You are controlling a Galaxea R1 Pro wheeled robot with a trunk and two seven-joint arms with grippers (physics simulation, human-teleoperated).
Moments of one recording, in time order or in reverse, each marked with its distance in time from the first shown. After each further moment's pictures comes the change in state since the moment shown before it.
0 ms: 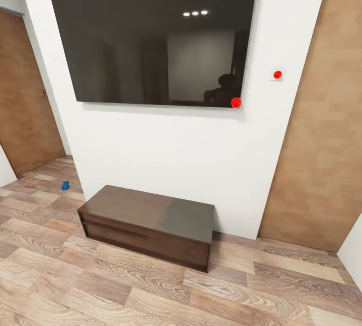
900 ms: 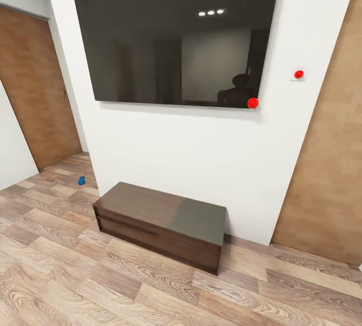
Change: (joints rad) left arm 0.000 0.000 0.000 0.000 0.000 0.000 0.000; right arm 0.000 0.000 0.000 0.000 0.000 0.000 0.000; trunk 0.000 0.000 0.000
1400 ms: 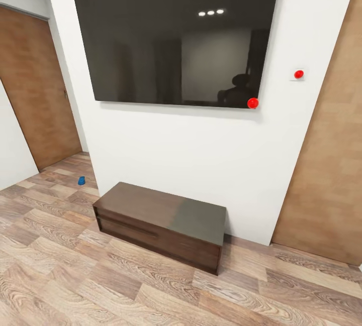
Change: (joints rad) left arm 0.000 0.000 0.000 0.000 0.000 0.000 0.000; right arm 0.000 0.000 0.000 0.000 0.000 0.000 0.000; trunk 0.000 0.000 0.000
